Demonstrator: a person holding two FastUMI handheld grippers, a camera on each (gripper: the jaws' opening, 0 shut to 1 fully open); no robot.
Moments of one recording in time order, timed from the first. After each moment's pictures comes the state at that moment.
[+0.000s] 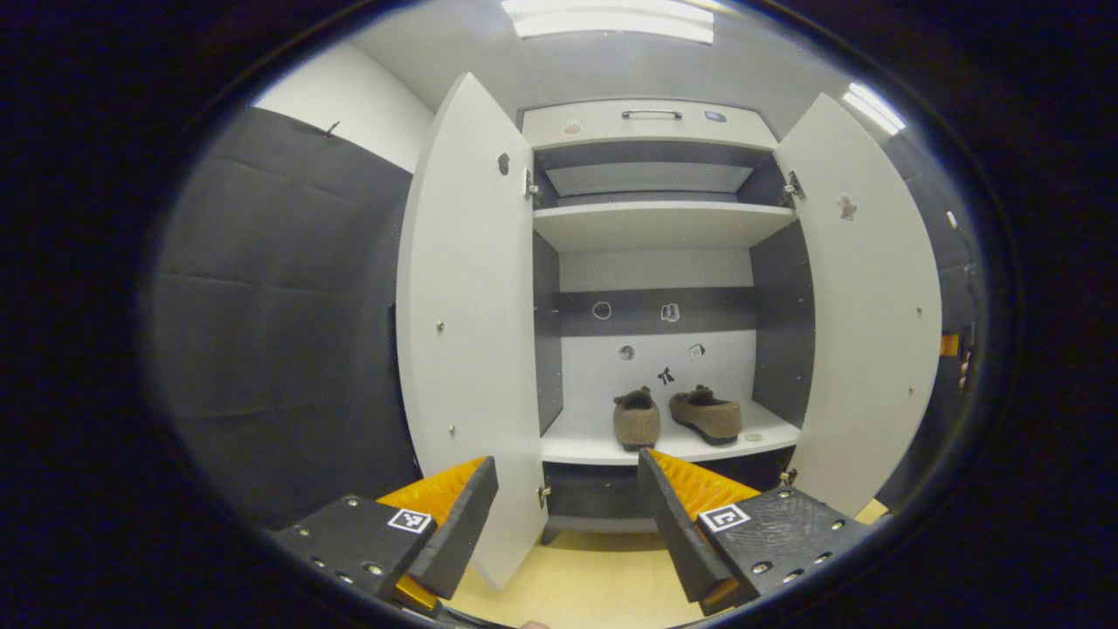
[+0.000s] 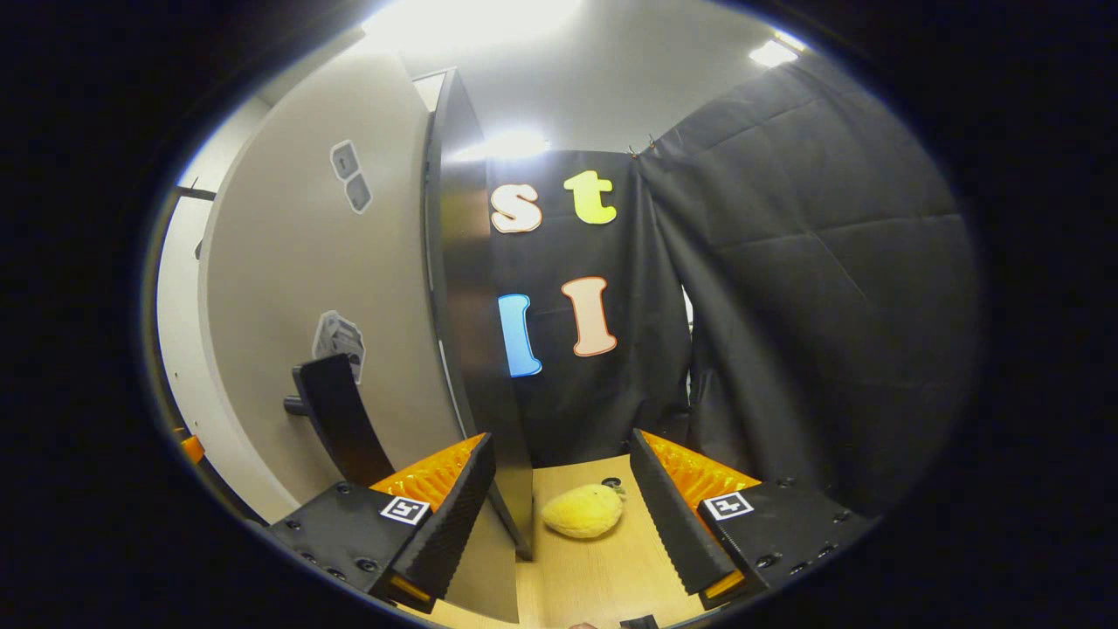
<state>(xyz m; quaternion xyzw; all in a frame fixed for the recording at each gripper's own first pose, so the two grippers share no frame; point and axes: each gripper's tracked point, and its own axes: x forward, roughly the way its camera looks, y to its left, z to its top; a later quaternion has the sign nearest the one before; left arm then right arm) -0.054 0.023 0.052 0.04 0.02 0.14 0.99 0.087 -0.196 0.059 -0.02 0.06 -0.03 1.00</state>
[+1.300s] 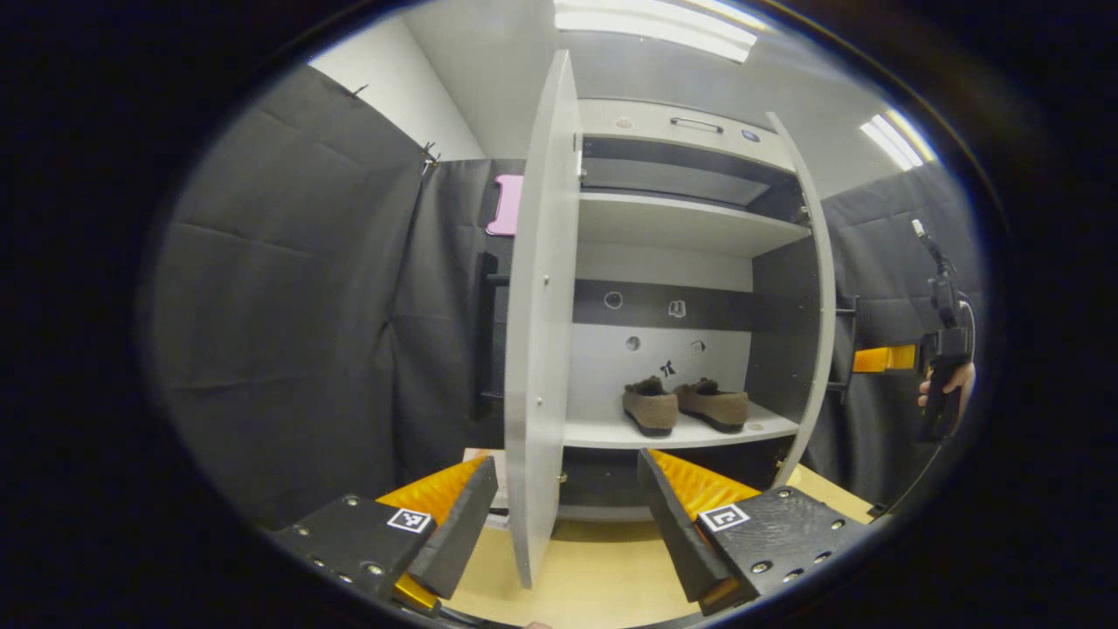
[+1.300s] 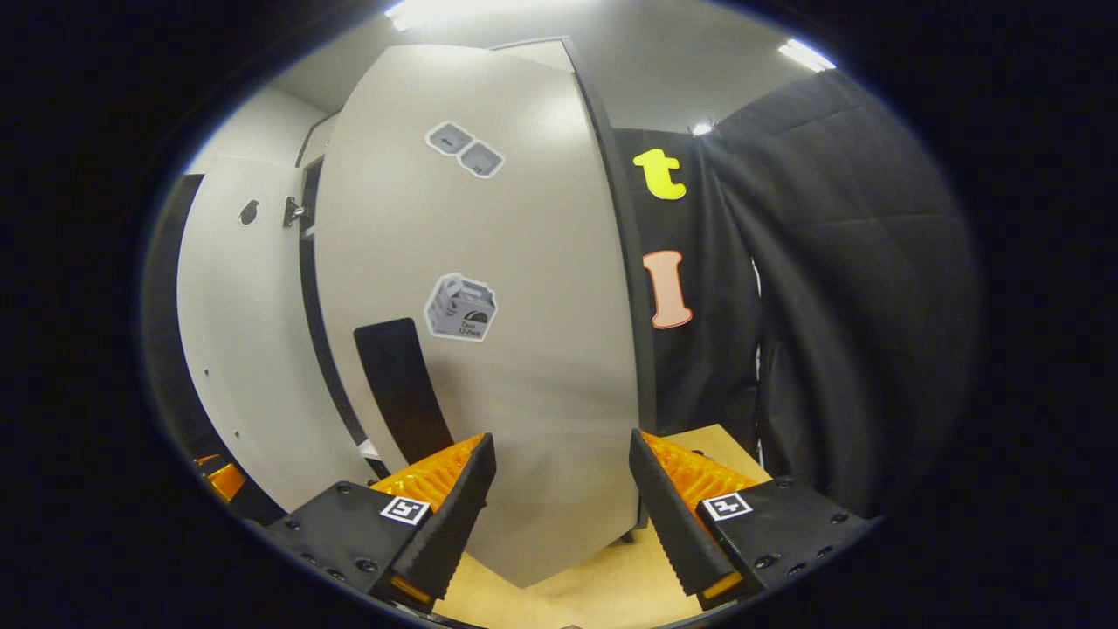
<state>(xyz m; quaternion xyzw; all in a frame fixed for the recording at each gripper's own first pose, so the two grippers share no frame) -0.079 0.108 0.032 0.00 0.02 0.09 1.00 0.069 -0.014 0.021 0.01 0.10 0.06 0.99</state>
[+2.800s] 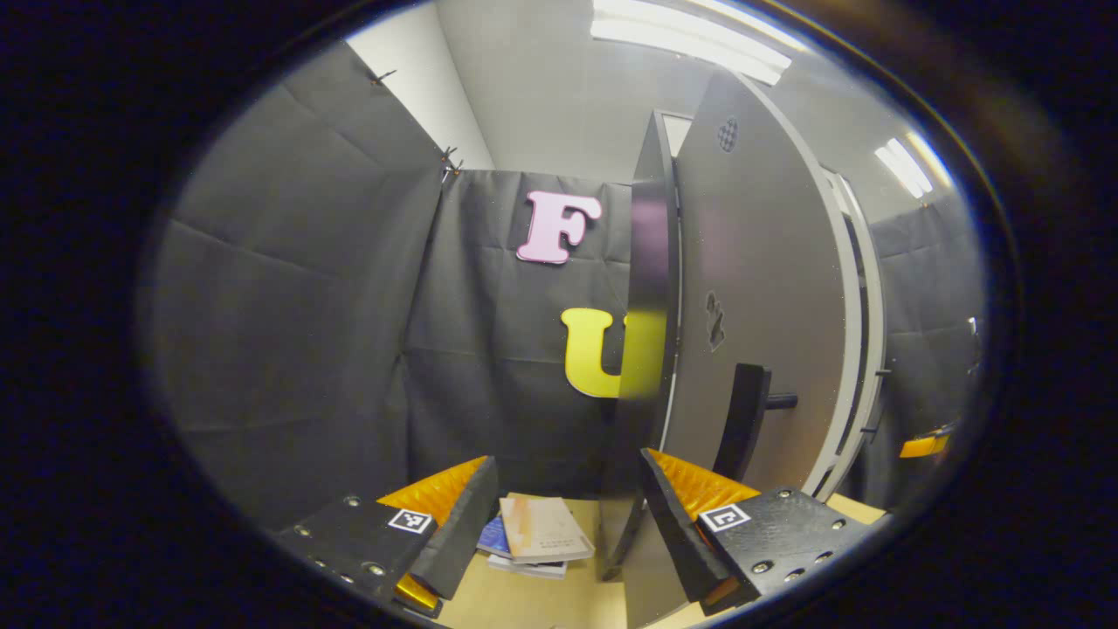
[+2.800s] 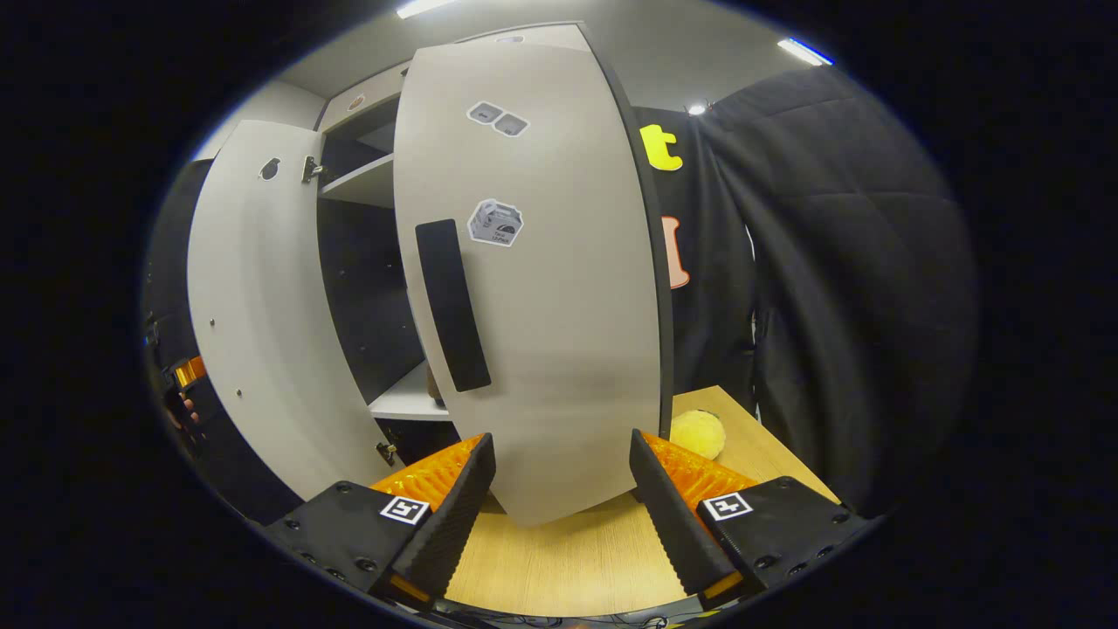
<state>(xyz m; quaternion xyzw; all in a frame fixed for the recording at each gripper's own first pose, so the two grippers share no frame) 0.012 0.259 0.100 -0.04 -0.02 0.04 1.00 0.027 -0.002 -0.048 0.00 0.15 0.03 0.99</state>
